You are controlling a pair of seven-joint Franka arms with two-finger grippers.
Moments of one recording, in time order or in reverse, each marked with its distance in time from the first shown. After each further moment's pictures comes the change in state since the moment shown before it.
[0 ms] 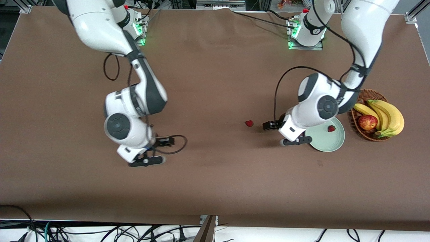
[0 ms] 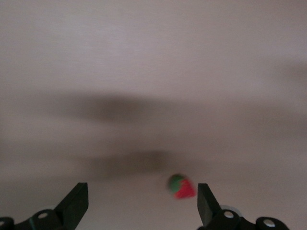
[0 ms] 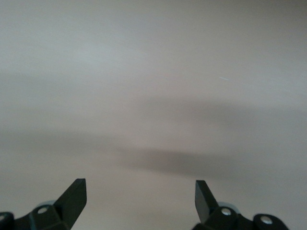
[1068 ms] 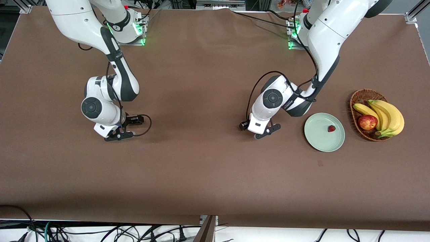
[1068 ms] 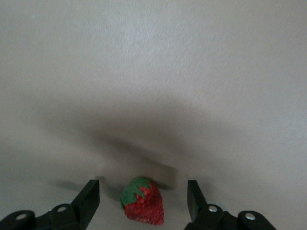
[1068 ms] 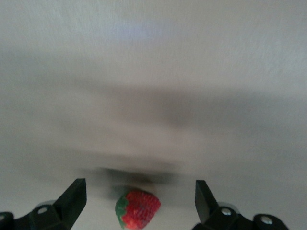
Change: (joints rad) left arm -0.183 0.143 0.024 -0.017 0.299 0.118 -0.654; right arm -0.019 -0.272 -0.077 -0.784 0.000 0.421 -0.220
